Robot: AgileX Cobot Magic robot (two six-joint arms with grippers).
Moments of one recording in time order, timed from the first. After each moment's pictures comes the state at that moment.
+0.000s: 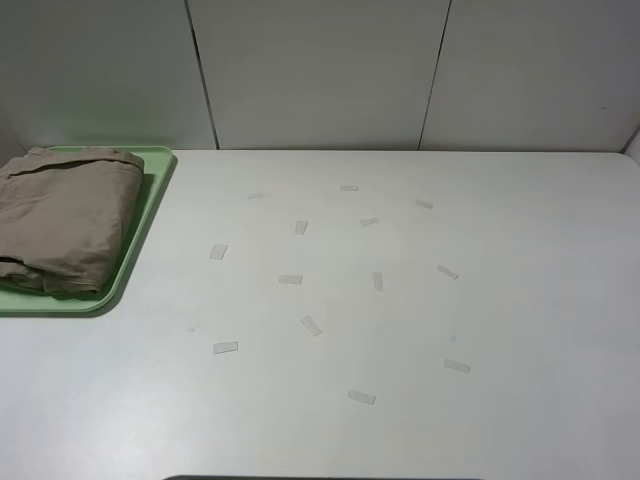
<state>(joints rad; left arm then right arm) 0.05 -0.01 -0.52 0.06 1.08 -0.03 0.15 -0.01 -0.50 0.01 1.01 0.00</state>
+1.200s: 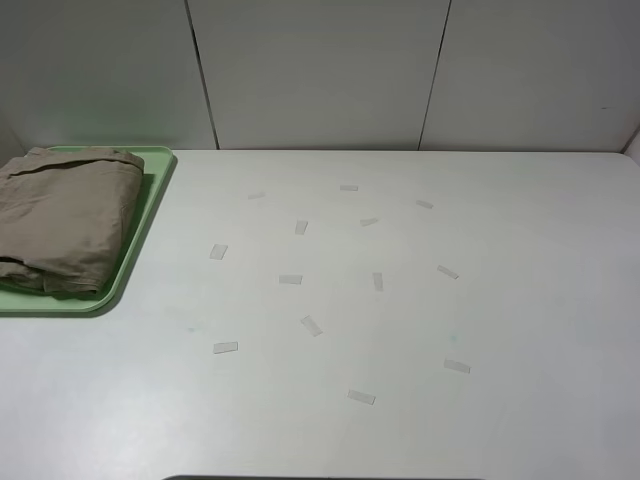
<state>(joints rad) -0.05 -0.01 -0.49 -0.02 1.06 0.01 0.15 -0.01 -0.50 0.01 1.01 0.00</state>
